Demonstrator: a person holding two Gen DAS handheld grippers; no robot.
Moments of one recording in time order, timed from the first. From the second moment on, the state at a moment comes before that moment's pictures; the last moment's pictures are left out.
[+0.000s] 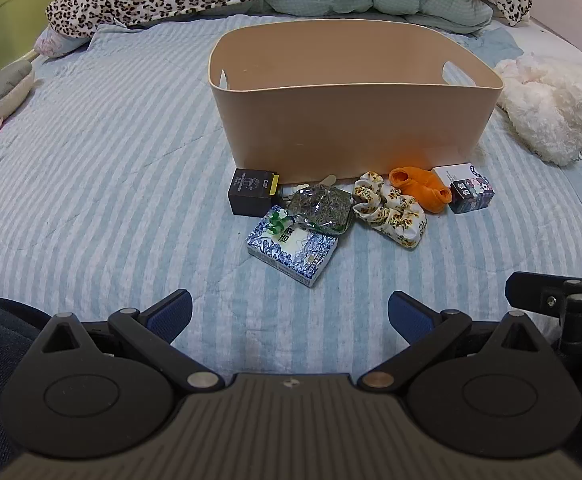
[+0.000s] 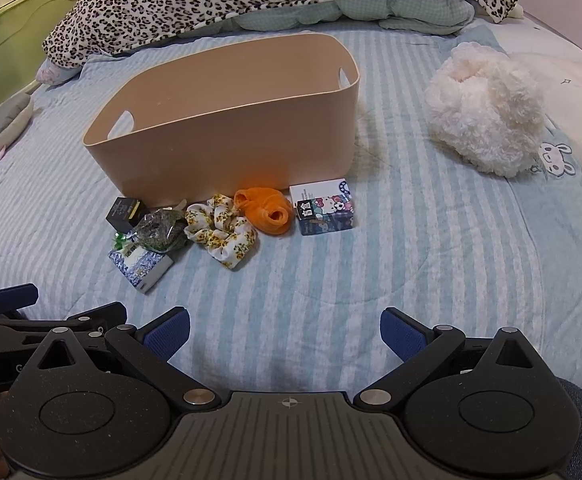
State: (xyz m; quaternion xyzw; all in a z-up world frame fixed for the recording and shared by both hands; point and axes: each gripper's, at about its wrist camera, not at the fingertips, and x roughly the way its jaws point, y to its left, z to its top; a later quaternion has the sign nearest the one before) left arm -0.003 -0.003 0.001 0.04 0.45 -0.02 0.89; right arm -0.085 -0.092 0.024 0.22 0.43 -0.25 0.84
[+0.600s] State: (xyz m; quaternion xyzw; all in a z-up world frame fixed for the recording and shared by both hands) left arm -0.005 -0.007 0.004 0.05 0.45 -0.03 0.89; right arm -0.085 -0.090 0.024 0.23 0.42 -0.25 0.84
